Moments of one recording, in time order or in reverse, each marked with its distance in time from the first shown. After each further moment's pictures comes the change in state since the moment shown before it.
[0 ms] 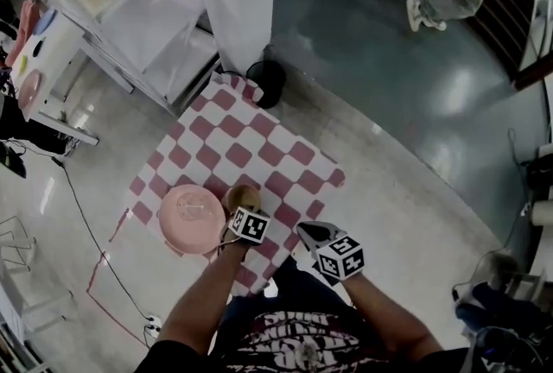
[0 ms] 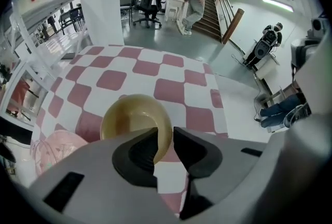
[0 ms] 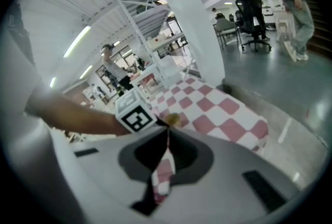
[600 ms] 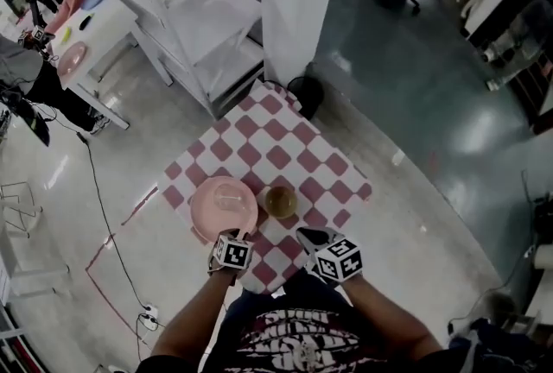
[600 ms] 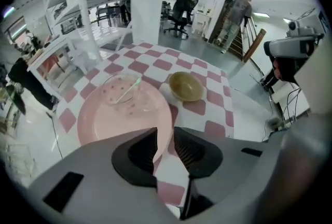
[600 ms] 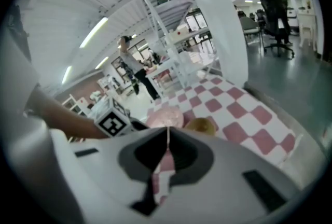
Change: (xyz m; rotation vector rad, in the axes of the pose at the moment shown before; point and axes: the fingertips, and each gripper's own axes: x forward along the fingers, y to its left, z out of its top) left arm -0.101 0.070 -0.123 -0.244 -0.117 0.136; right arm 0.043 0.088 0.010 -0.138 0.051 0.126
